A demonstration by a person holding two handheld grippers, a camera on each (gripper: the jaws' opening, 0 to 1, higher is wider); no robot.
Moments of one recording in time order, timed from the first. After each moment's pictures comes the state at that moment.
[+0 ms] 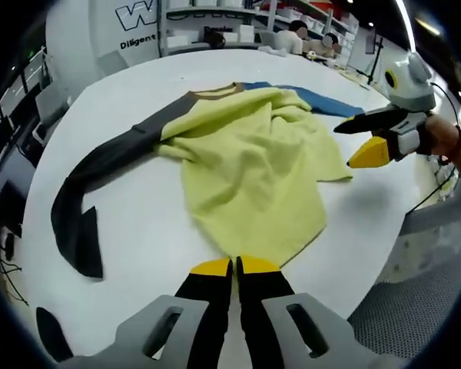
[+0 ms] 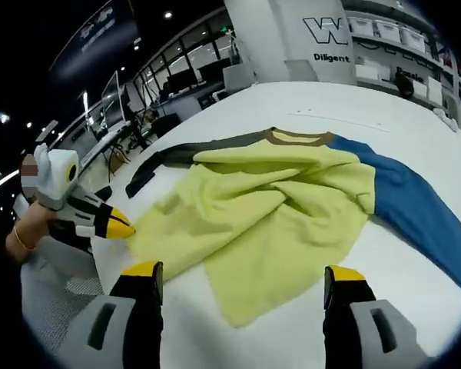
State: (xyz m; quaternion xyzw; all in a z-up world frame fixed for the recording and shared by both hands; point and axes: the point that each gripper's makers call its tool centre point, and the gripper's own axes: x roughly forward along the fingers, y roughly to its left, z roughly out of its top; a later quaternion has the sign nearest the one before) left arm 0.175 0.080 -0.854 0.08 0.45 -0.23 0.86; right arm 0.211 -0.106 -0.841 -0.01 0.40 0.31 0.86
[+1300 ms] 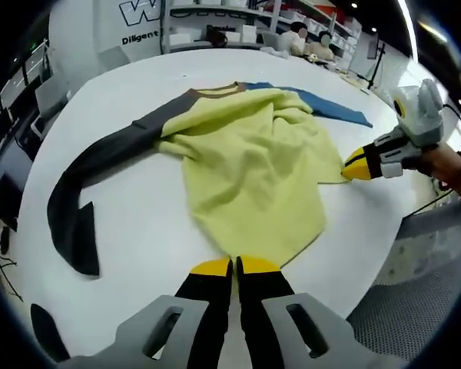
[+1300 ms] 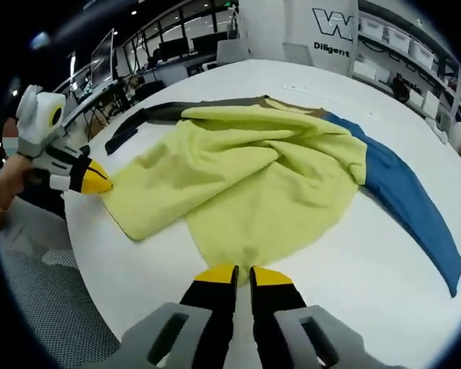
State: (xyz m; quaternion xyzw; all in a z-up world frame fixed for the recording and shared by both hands) left arm 0.175 0.081 -0.855 0.07 0.45 -0.24 0.86; right arm 0.191 -0.127 -0.868 -0.09 0.44 0.26 0.85
